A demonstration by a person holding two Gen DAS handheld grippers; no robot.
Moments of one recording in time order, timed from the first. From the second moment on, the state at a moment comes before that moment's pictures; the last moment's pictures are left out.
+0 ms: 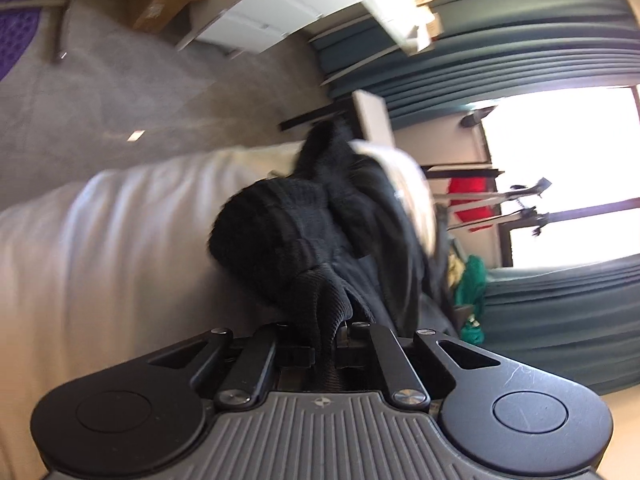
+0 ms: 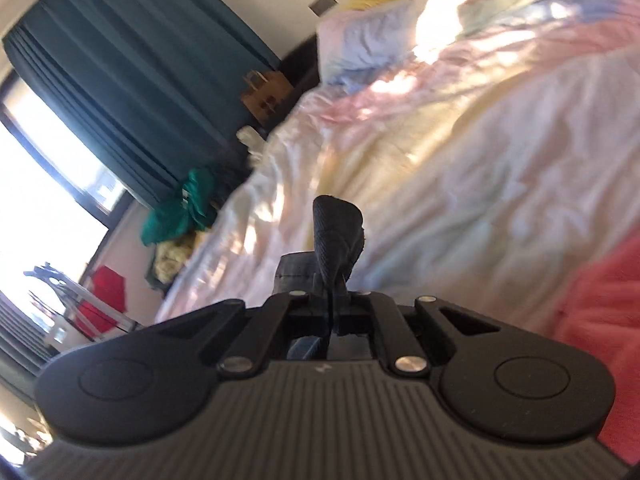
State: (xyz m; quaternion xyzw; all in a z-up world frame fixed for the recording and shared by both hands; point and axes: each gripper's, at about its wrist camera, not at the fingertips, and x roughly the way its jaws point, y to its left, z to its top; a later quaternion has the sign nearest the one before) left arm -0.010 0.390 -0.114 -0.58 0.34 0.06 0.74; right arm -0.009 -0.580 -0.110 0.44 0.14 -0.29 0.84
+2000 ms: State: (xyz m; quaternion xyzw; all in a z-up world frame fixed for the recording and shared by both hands) left arm 0.009 0.086 -0.048 0.01 0.26 0.00 0.97; right arm 0.046 -0.267 -0.054 0.16 0.18 0.00 0.97
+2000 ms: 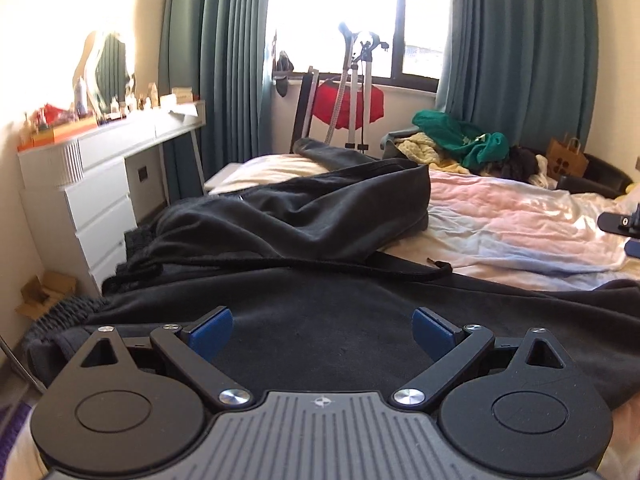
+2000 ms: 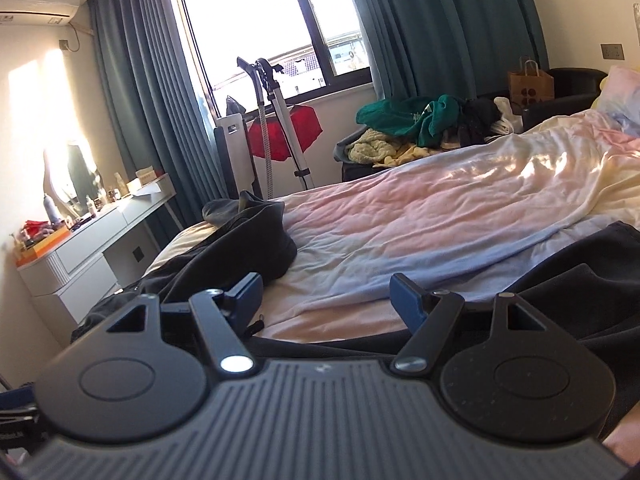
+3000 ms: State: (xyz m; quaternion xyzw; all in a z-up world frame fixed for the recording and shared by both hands) left arm 0.137 0.002 -0.051 0.06 0.26 0.00 0.96; right arm 0.095 -0.287 -0.052 0.21 0.20 -0.04 0.96
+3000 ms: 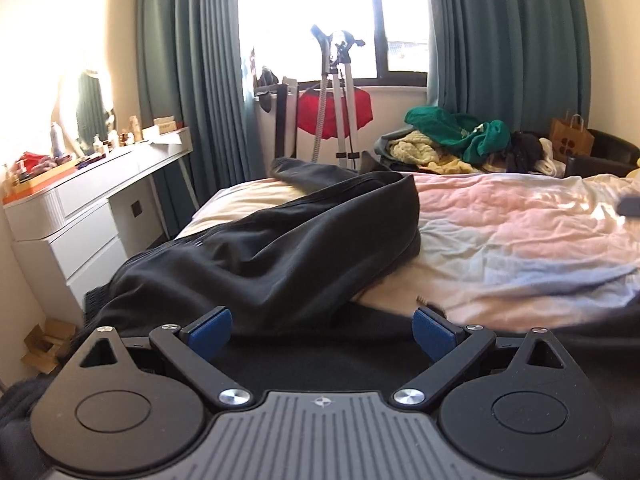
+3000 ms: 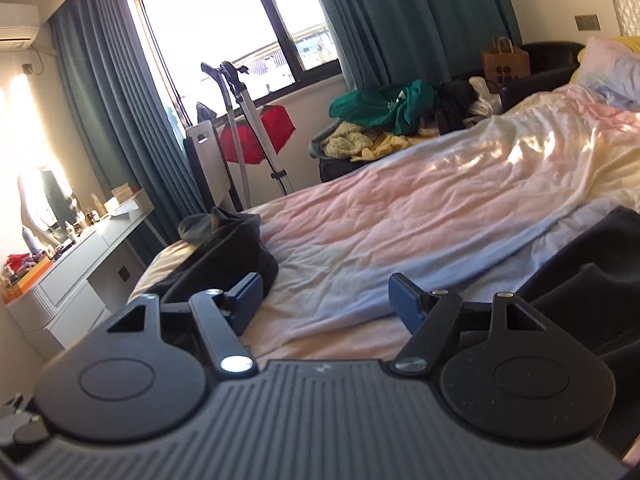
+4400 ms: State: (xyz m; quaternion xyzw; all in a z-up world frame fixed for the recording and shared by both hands) left arm 0.190 0.137 0.035 -0.28 0.17 -0.05 0.94; right arm 0.140 -0.309 -0.116 0.20 0.21 -0.08 0.95
